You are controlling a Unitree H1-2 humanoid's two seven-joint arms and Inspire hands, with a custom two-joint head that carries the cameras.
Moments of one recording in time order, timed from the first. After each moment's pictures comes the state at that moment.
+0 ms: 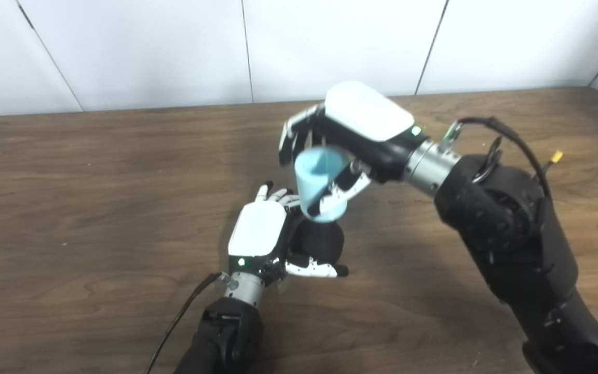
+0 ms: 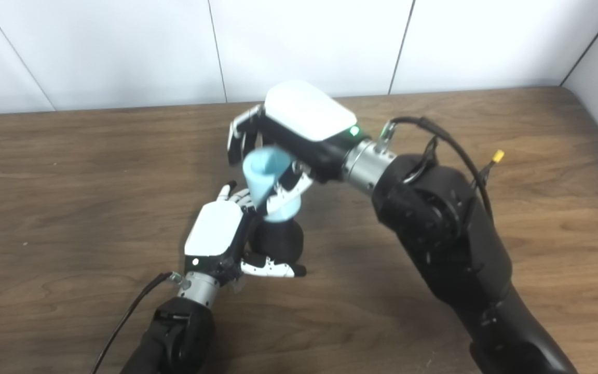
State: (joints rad) left arm -0.11 0.06 -0.54 -0.06 1.04 0.19 0.03; right arm -0.47 -0.33 0.31 -0.60 -0.70 0.27 0.71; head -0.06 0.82
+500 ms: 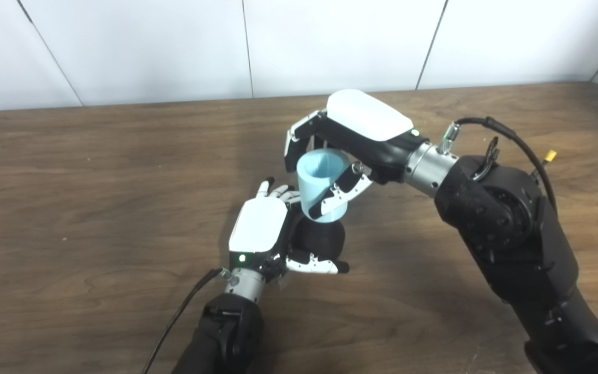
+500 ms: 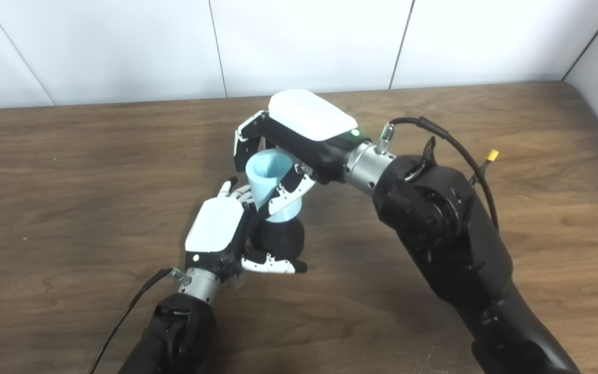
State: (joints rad) left arm -0.11 0.06 -0.54 -0.07 1.04 0.19 0.03; right arm -0.47 -0.34 0.31 -0.61 -0.69 0.31 0.74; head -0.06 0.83
